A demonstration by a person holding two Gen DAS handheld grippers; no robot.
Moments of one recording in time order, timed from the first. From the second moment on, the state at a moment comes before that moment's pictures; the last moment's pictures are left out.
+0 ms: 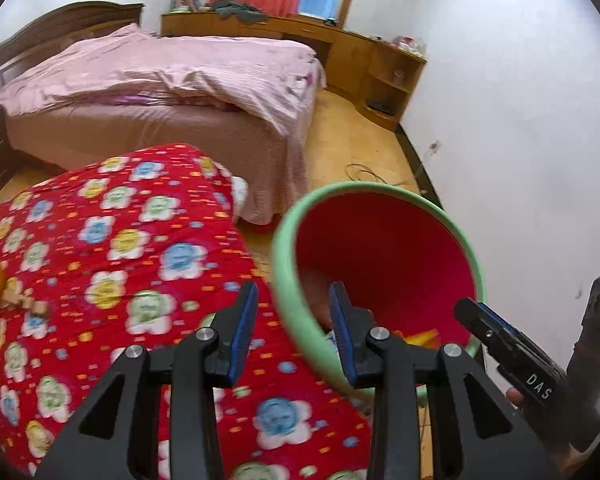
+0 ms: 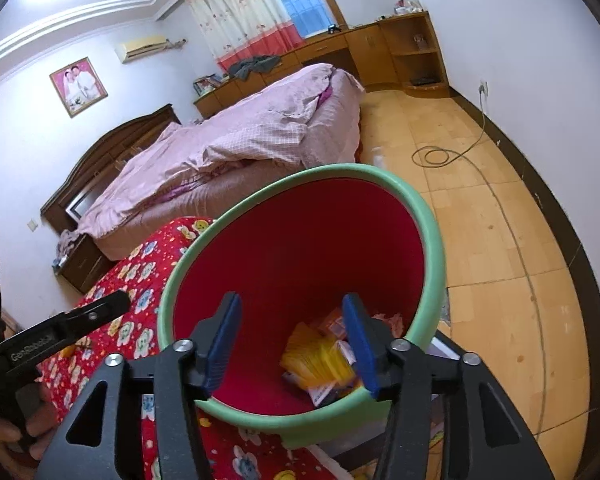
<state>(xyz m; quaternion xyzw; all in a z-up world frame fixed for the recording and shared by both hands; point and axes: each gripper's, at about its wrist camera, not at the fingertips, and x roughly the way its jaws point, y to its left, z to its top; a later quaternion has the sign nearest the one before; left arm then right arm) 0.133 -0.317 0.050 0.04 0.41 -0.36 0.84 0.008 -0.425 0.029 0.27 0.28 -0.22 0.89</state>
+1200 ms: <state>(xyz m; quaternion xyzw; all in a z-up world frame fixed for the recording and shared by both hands) 0.257 -0.102 0.009 0.01 0.43 -0.13 0.89 0.047 -0.382 0.028 0.28 0.33 -0.19 0.88</state>
